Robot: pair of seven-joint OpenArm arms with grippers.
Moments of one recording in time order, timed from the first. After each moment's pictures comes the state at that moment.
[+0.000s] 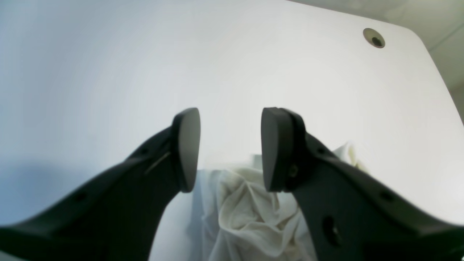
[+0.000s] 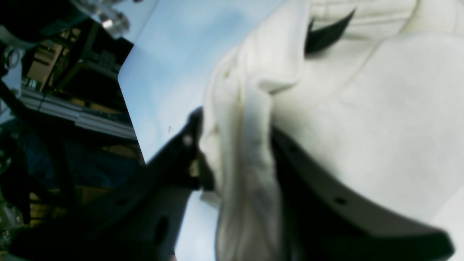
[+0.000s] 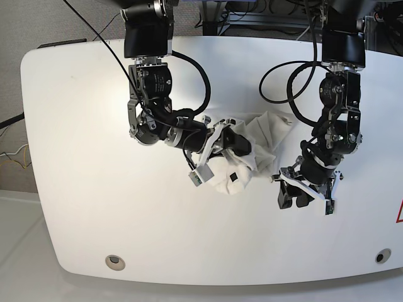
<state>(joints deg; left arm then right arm) -11.0 -16.9 4.0 96.9 -33.1 2.9 40.5 8.7 -8.9 -0.5 84.8 44.1 32.9 -63.7</state>
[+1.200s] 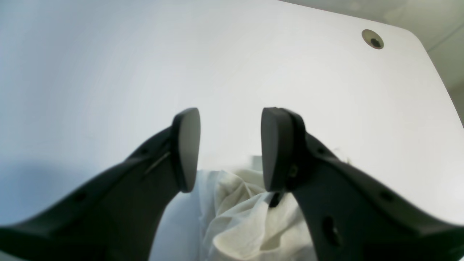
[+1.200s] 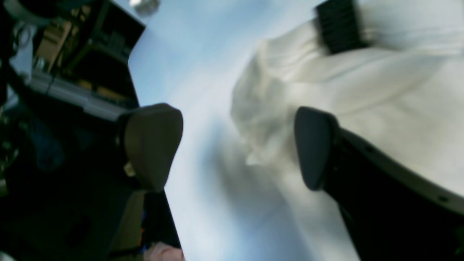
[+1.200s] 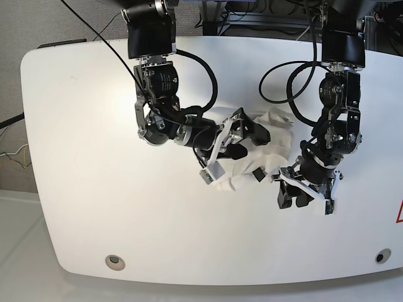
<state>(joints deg) -11.0 -16.8 4.0 96.9 -33.1 2.9 40.5 8.8 -9.0 -3.0 84.8 44.7 32.0 -63.6</state>
